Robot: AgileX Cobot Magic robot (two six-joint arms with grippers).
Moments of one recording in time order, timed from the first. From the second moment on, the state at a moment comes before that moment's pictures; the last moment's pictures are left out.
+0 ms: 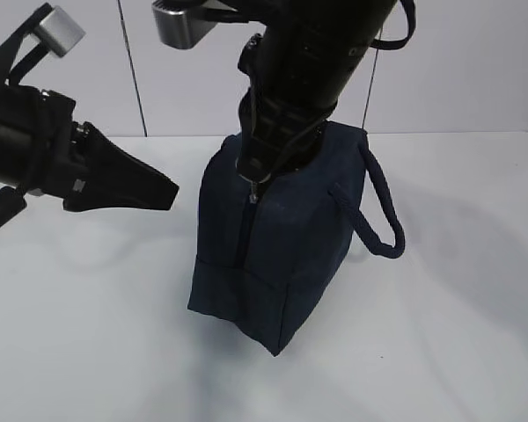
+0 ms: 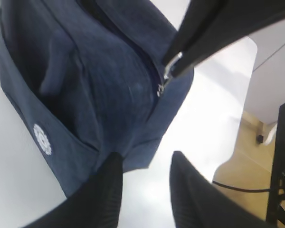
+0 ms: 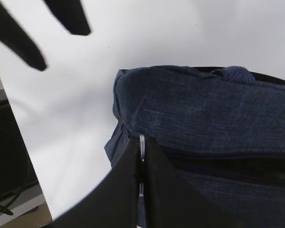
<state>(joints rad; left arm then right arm) -0.28 1.46 -0.94 -1.15 0.90 1.25 0.61 1.80 -1.75 0.20 1.25 -0.66</state>
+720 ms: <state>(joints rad) -0.28 1.65 -0.94 -1.41 0.90 1.52 0.61 1.80 -1.75 0.21 1.25 -0.68</state>
